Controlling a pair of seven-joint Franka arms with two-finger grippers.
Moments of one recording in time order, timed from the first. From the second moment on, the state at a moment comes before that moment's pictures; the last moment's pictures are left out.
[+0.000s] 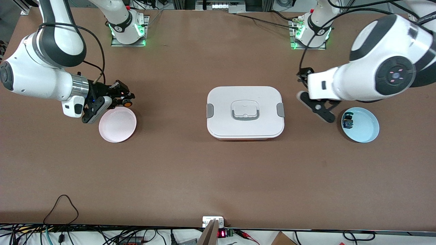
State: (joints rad) left arm 0.28 0.42 -0.70 -1.29 0.07 1.28 0.15; right arm 0.14 0.14 -0.03 -1.92 0.43 1.87 -0.69
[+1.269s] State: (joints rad) left arm -0.06 -0.06 -0.03 -1.72 0.03 1.63 -0.06; right arm 0.14 0.21 -0.02 -2.14 -0.13 2.32 -1.17
